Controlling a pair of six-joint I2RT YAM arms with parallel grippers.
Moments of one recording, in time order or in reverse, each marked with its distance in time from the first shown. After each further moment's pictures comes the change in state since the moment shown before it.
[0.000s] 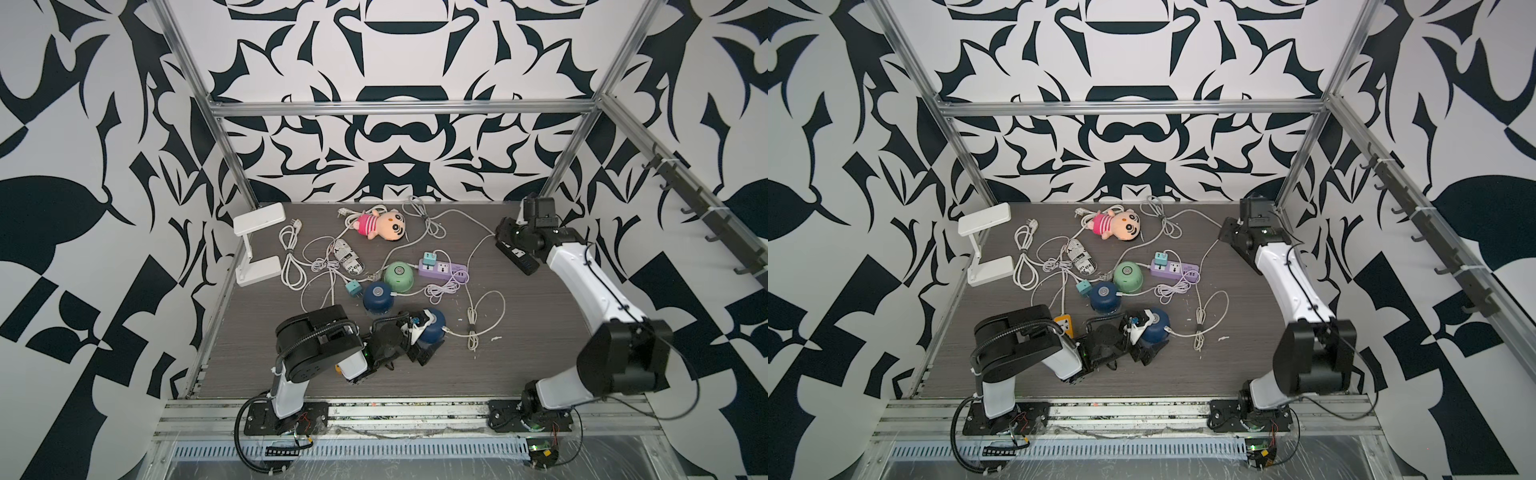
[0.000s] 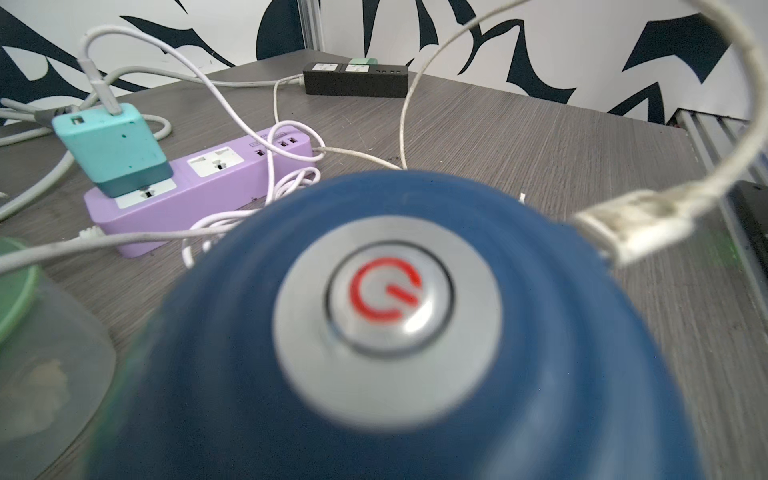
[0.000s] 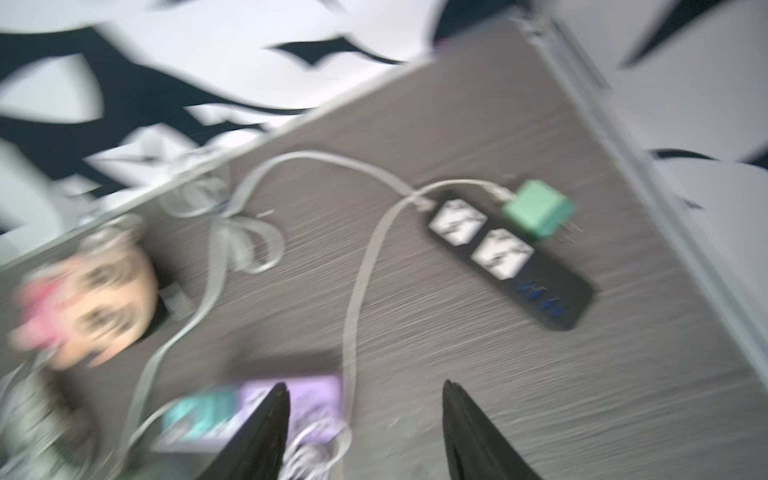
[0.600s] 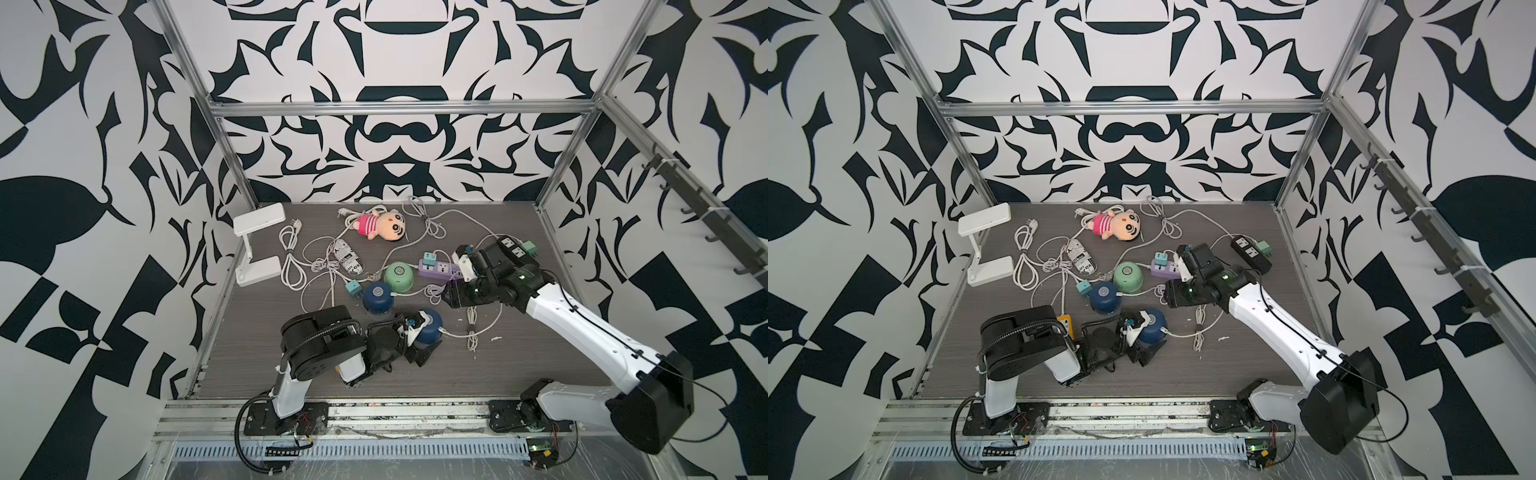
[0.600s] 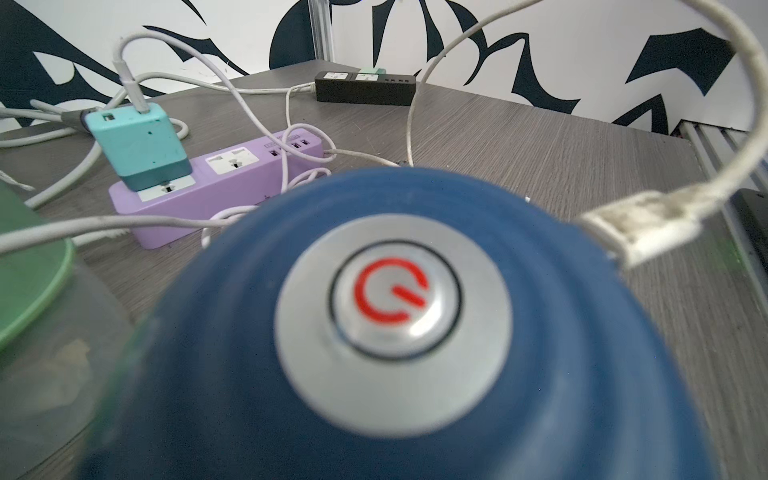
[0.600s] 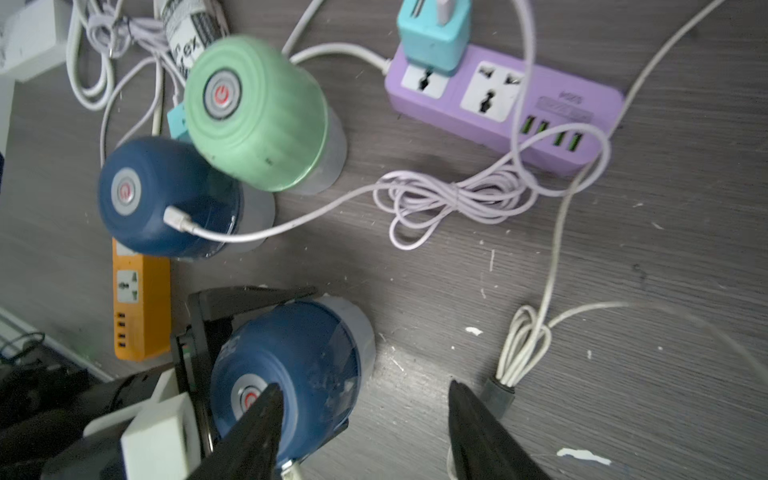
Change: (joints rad) left arm 0.001 0.015 -0.039 0.075 -0.023 -0.009; right arm 0.436 -0.147 -0.242 -0.219 -0.164 -0.034
